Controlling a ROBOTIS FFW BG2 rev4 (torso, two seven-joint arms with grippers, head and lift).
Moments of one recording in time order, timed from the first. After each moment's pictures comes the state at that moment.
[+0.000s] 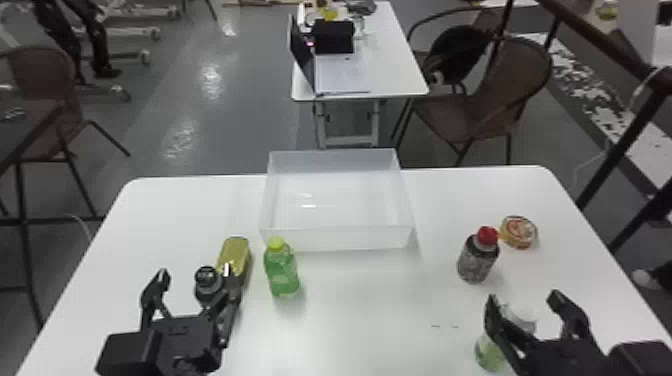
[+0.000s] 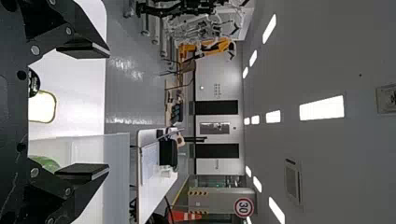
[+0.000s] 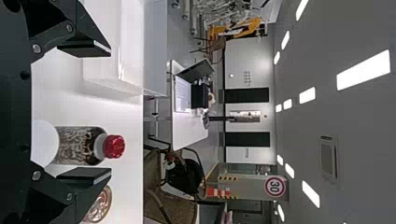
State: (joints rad) left arm 0.60 0.03 -0.08 -1.99 -0.06 -0.23 0.23; right arm 0.63 -0.09 0.01 -2.01 -0.07 -0.09 0.08
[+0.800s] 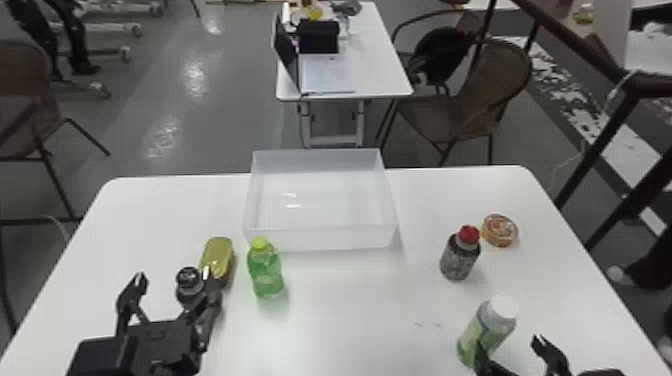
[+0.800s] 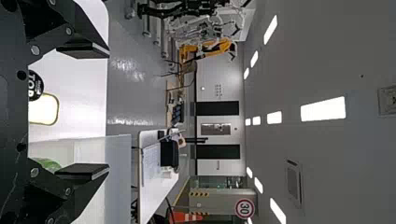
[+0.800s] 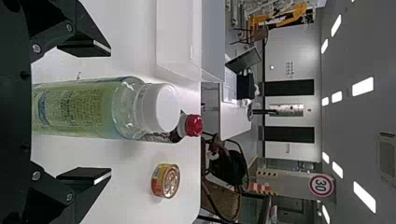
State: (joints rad) left arm 0.60 0.03 -0.07 -1.99 -0.06 -0.23 0.23; right arm 0.65 -0.10 -0.04 -1.85 -0.08 -0.09 0.11
